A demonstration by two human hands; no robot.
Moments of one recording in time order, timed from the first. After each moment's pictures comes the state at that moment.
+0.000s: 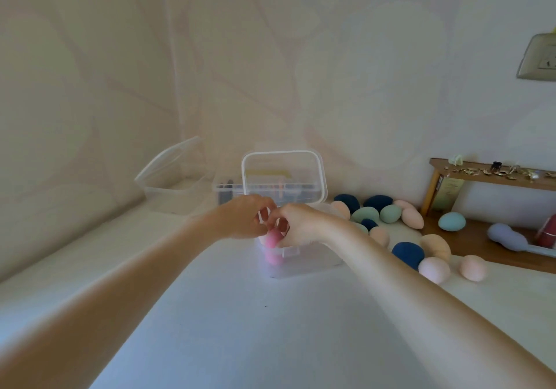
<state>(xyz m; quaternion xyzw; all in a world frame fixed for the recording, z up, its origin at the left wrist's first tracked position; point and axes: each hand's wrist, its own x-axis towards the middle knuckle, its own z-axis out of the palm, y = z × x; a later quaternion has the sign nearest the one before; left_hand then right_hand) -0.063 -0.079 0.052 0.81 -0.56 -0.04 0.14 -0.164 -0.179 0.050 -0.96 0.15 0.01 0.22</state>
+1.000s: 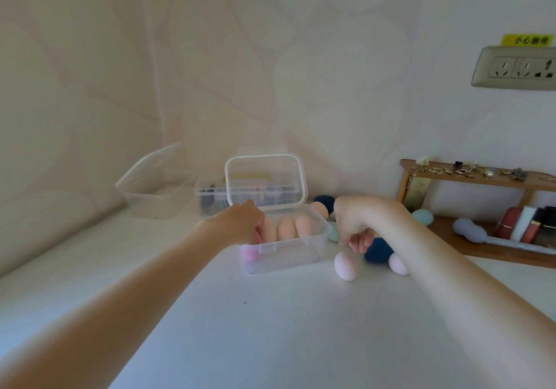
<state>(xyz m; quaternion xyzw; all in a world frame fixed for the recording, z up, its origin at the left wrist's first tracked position) -0.087 -0.101 0.046 0.84 -0.54 -0.01 -0.01 -0.240 -0.233 0.085 -0.89 0.41 0.16 0.11</state>
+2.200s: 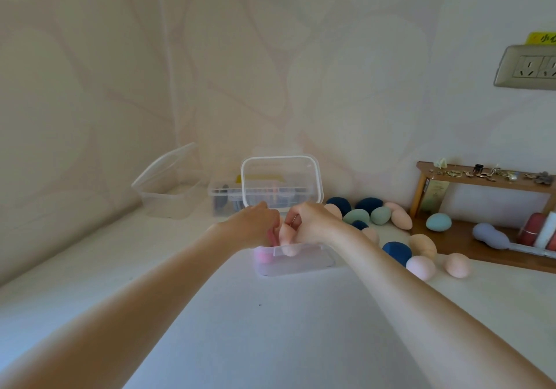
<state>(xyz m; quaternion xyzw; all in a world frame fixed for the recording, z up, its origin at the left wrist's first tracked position) -0.087 -0.098 0.042 0.83 -0.55 -0.01 0.04 -0.184 -0.193 0.049 -0.94 0.28 -0.04 0.18</state>
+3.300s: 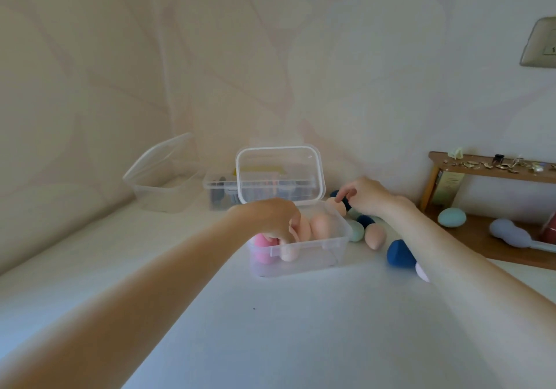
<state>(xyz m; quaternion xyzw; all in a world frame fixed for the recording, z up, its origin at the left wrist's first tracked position) -0.095 -0.132 0.055 0.81 -0.57 -0.12 0.01 -0.206 -0.284 0.057 -0.90 0.35 -0.11 0.22</state>
